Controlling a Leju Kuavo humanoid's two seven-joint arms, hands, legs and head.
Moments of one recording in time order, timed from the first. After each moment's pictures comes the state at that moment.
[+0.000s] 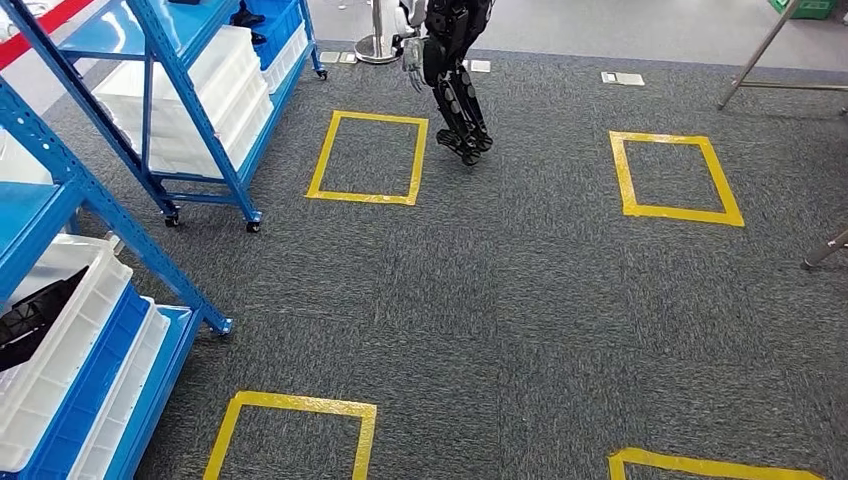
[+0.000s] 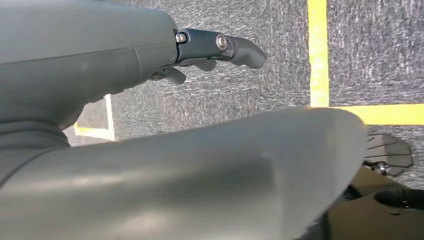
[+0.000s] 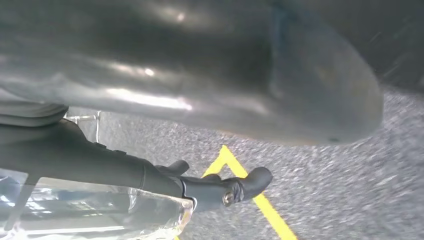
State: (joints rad) left arm -0.09 -0.22 1.13 -0.20 -1.24 0.18 -0.03; right arm -0.07 0.17 0.29 -0.18 0.60 -0.38 0.22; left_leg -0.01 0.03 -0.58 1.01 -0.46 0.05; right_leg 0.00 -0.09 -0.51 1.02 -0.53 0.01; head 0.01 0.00
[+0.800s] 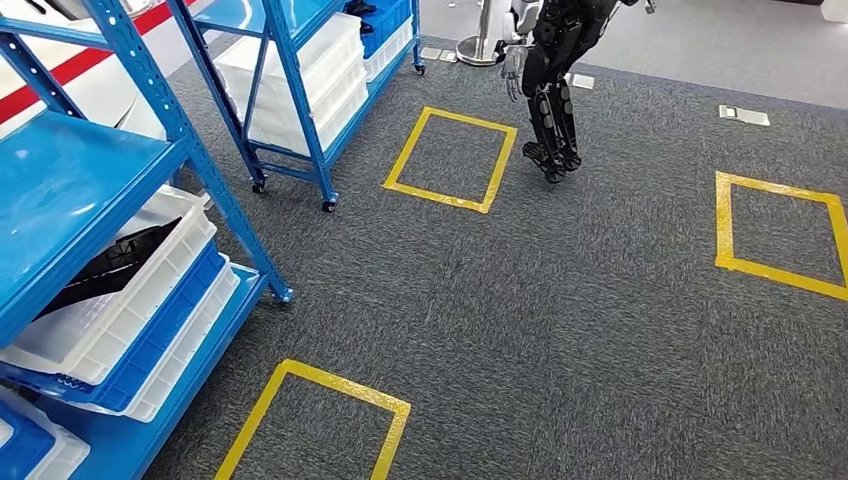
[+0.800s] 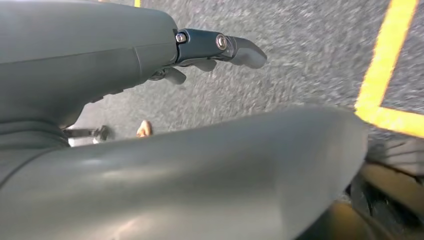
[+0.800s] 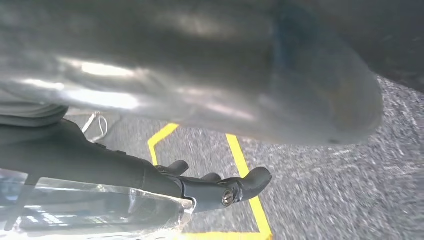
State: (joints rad) left arm -0.09 -0.21 1.12 -0.20 -1.22 0.20 0.05; right arm -0.08 0.16 0.33 -0.18 0.71 -0.34 0.27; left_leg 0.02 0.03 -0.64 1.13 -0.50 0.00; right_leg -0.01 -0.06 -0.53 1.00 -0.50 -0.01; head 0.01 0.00
